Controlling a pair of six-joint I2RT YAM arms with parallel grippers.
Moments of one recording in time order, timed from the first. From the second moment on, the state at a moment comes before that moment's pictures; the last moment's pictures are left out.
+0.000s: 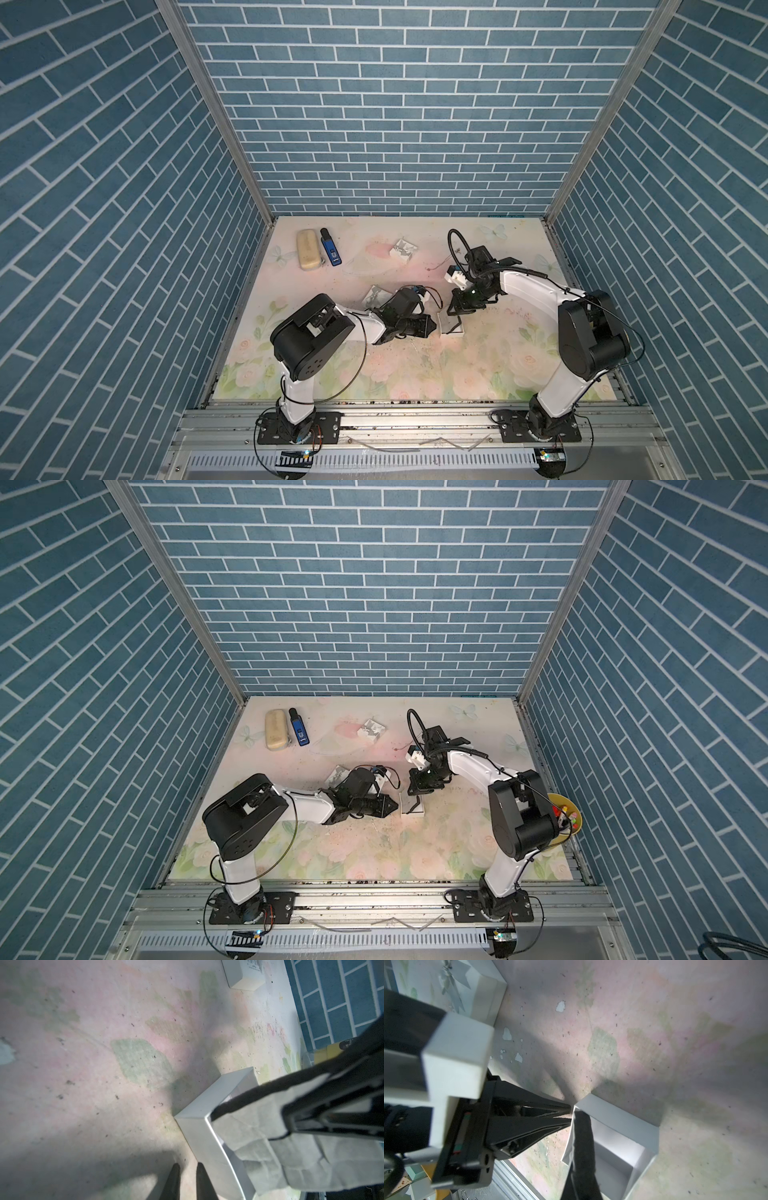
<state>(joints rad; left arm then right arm) -0.82 1.88 0.84 0.30 0.33 -0.64 0.45 1.70 1.17 -0.81 -0.52 0.10</state>
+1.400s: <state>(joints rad) -0.82 1.88 0.82 0.38 0.33 -0.72 0.45 1.68 0.98 -0.49 -0.53 0.30</state>
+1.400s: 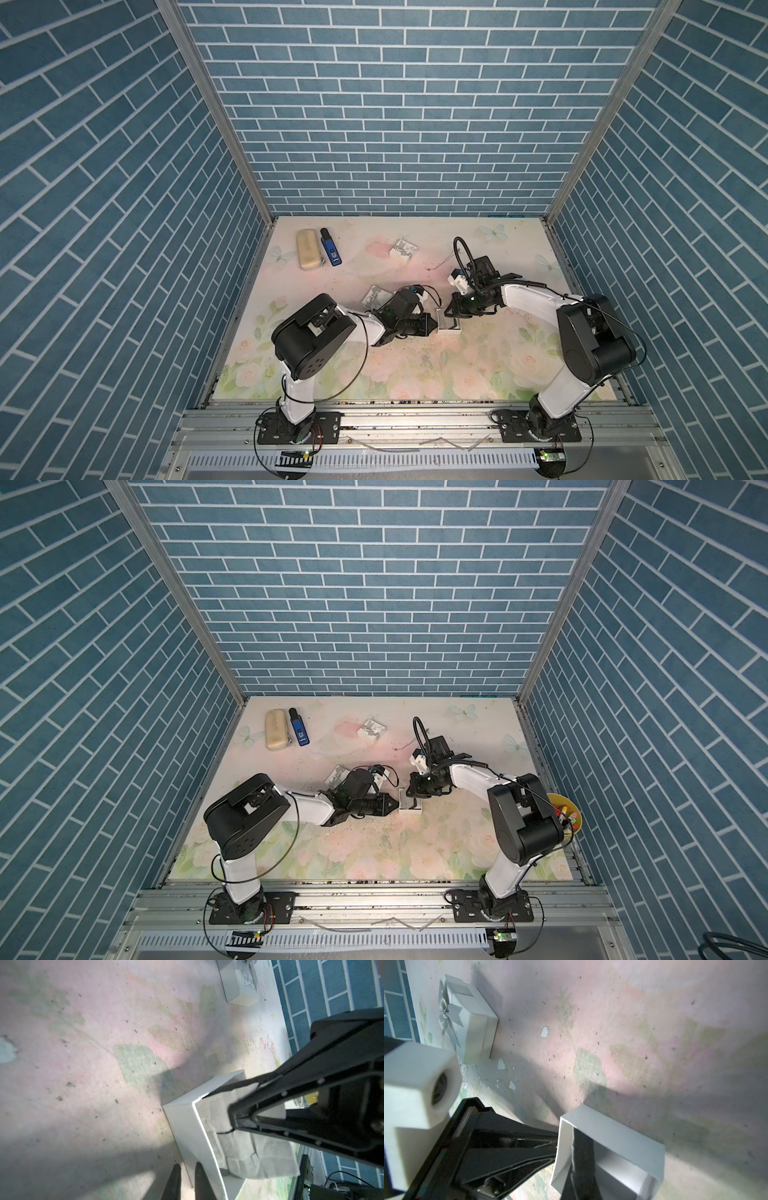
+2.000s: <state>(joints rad) -0.82 1.88 0.81 0.38 0.32 -0.72 0.45 1.58 0.99 -0.62 -0.42 0.32</state>
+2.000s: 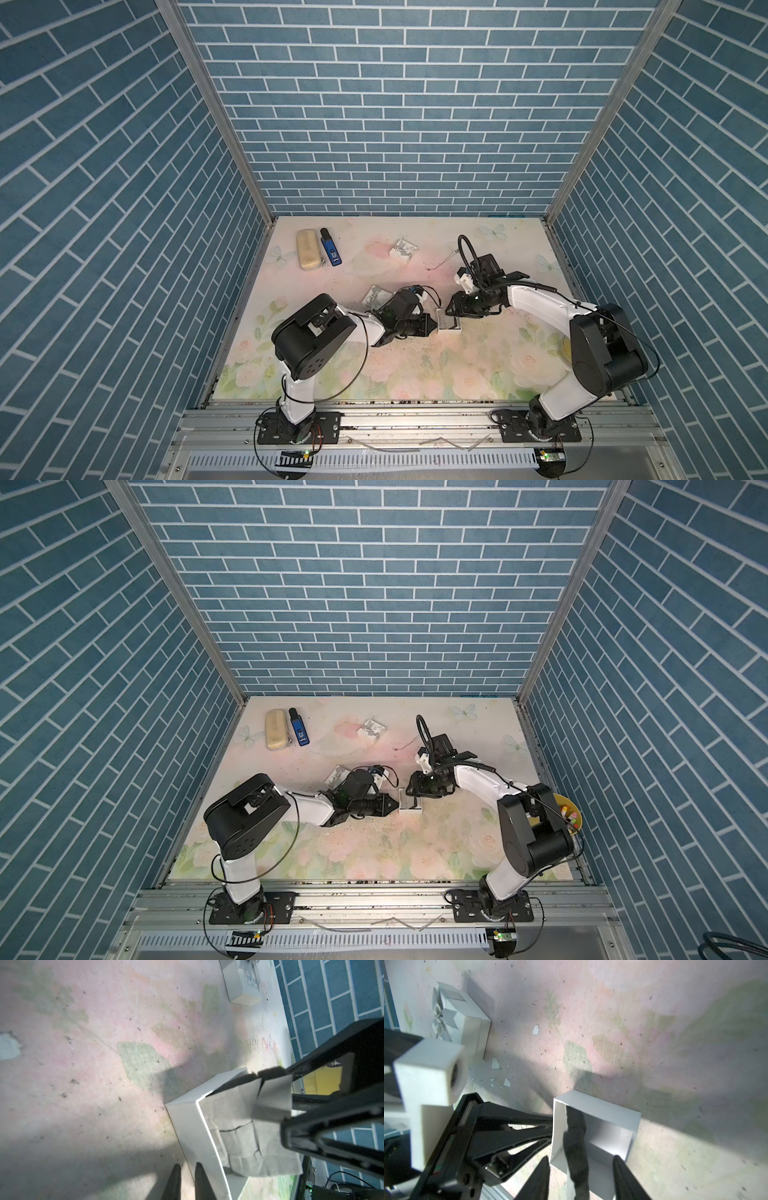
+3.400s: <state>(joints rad) -0.82 1.85 0.79 0.34 0.26 -0.70 0.55 1.51 1.01 -0.71 -0.18 0.33</state>
